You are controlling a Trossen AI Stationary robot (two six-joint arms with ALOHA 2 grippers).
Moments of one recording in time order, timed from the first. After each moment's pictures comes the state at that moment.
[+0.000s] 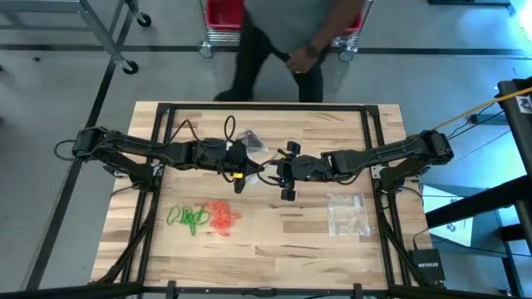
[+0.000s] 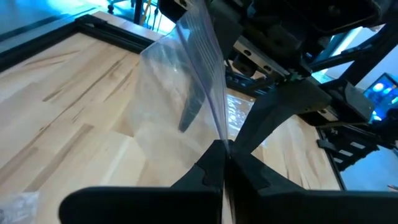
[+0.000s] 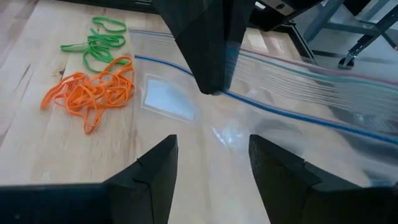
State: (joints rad) left arm -0.01 1.37 0.87 0.17 -0.05 -0.35; right arm 0.15 1.51 1.12 -0.23 0.32 -0.01
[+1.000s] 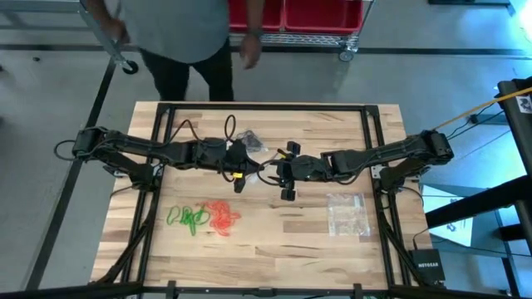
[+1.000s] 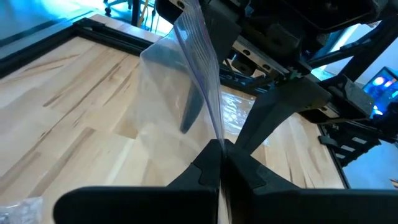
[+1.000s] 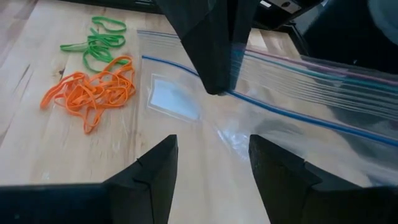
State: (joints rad) left arm 0.00 1.37 0.87 0.17 -0.05 -0.31; right arm 0.15 1.51 1.12 -0.23 0.32 -0.01
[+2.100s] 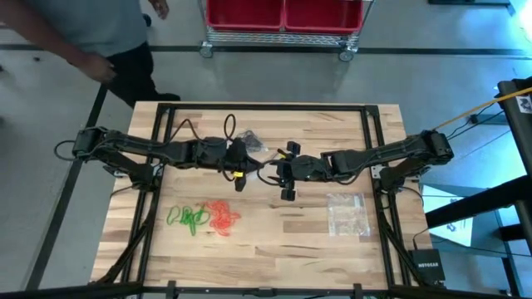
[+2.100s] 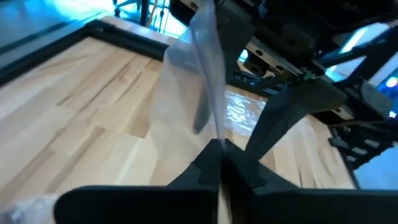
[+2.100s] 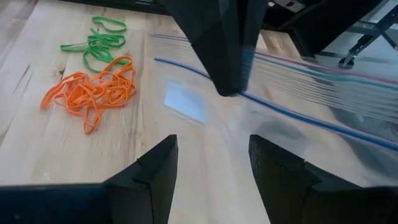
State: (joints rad) left arm 0.01 1.37 0.87 0.16 -0.07 -0.31; right arm 0.15 1.51 1.12 -0.23 0.32 -0.01
